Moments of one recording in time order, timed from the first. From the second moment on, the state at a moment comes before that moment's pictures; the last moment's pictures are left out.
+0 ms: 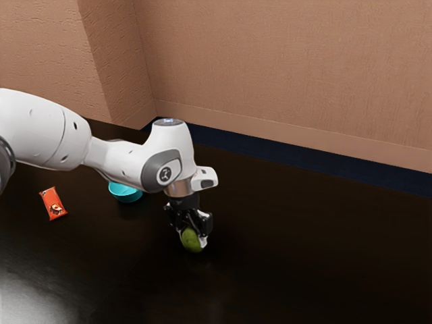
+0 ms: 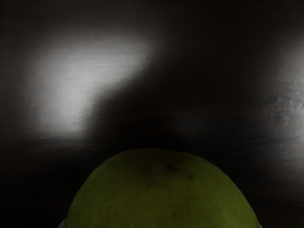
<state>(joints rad) -0.05 0.36 -0.12 -2.03 -0.08 2.29 -0.04</state>
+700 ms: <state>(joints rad) 0.01 0.28 0.22 -1.82 -0.06 2.04 -0.06</state>
